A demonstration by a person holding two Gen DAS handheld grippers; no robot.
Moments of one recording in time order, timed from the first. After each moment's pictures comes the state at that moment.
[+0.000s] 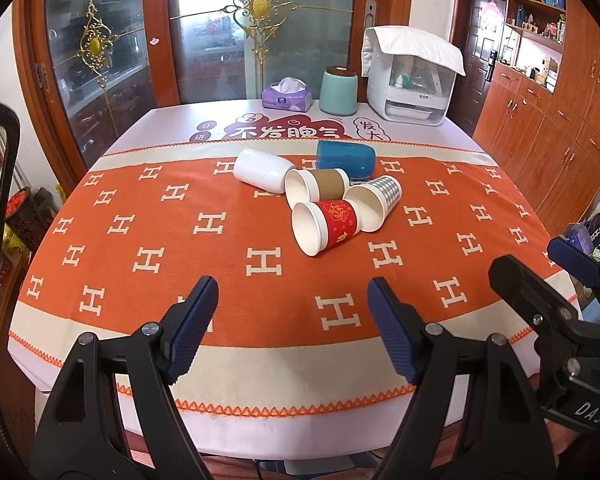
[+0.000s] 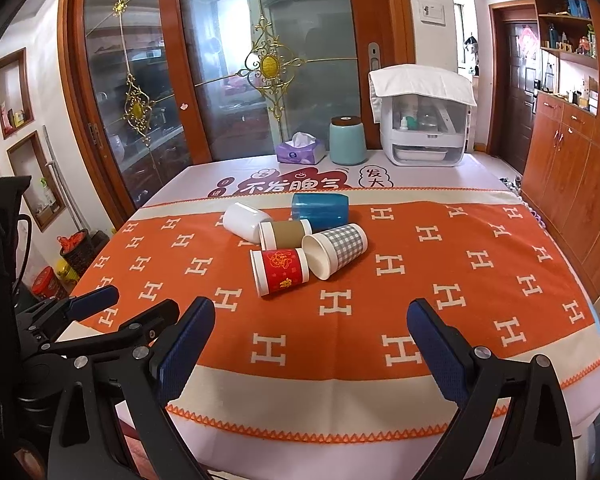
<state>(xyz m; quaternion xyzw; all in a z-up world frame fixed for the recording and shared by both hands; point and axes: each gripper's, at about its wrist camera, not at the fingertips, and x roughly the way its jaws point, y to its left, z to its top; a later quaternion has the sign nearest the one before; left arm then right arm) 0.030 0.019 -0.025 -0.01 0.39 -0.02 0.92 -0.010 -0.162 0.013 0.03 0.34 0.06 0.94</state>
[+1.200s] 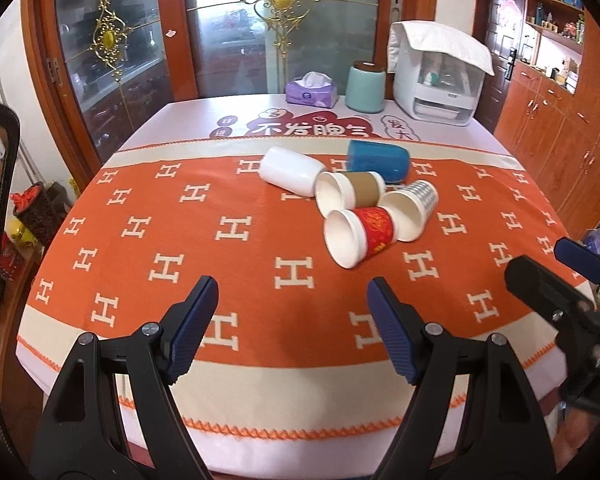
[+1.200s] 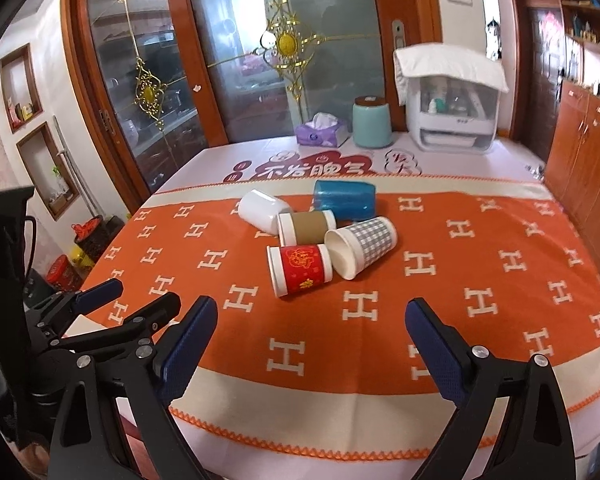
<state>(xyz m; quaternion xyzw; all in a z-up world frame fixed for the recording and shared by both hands) 0.070 0.042 -0.038 0.00 0.40 0.02 0.92 0.049 -0.153 0.002 0.04 0.38 0.10 0.92</state>
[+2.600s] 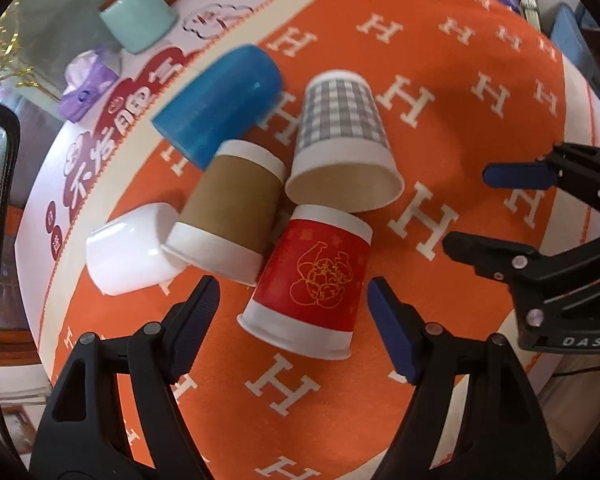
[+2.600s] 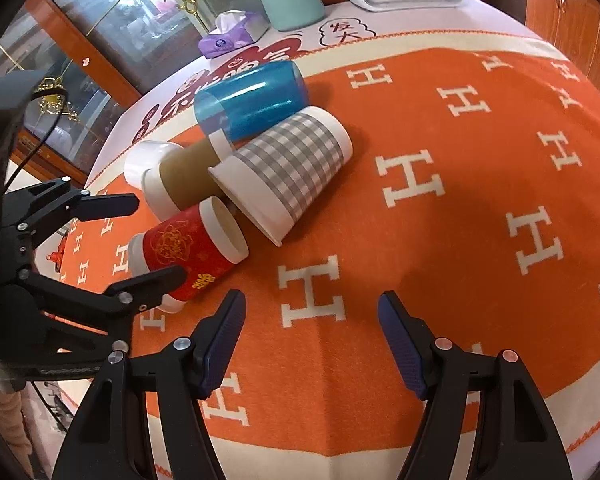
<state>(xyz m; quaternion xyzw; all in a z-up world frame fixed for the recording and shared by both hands) 0.276 -0.078 -0.137 0.32 0.55 -0.26 0.73 0.201 -0.211 -0.160 0.15 0.55 0.03 0.82</state>
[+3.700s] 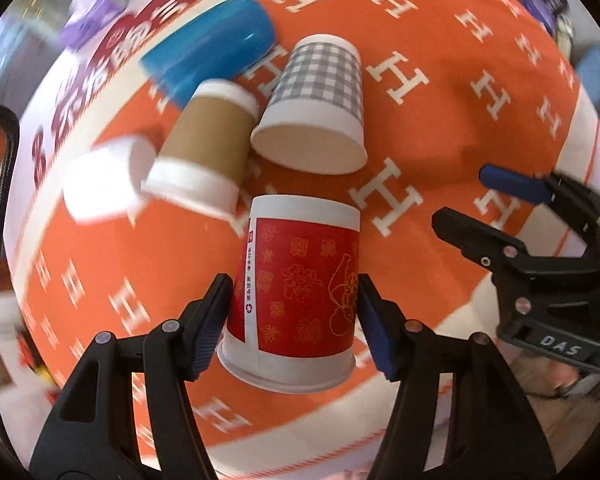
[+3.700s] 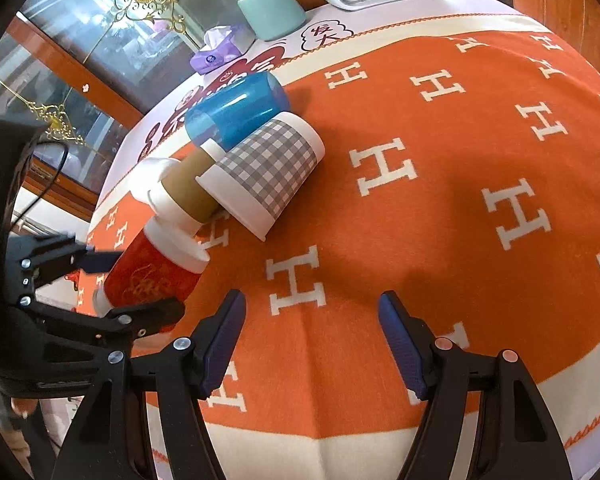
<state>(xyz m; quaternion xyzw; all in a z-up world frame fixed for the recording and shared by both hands) 0.259 -0.087 -0.127 0.23 0.65 -0.19 0.70 0.184 -0.242 -0.157 0.21 0.54 0.03 0.81</state>
